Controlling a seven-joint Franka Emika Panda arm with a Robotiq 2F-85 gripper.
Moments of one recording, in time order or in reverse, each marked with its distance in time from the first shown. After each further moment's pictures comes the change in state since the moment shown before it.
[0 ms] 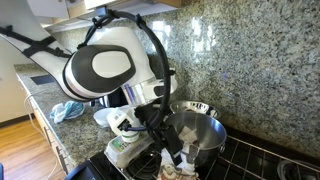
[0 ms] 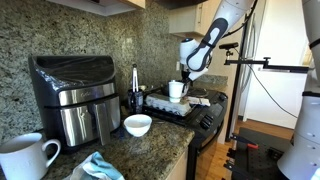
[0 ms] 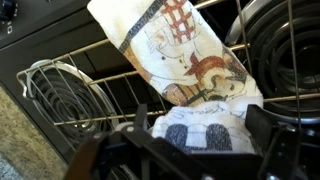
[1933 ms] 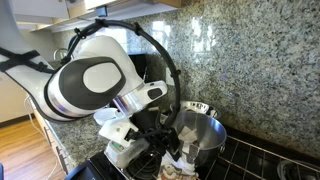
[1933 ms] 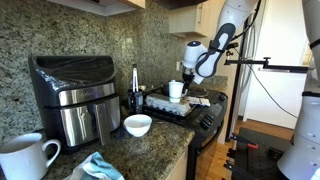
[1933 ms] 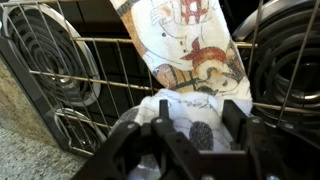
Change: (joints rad) arm 0.020 0.000 -0.063 -0.086 -0.220 0.254 -0.057
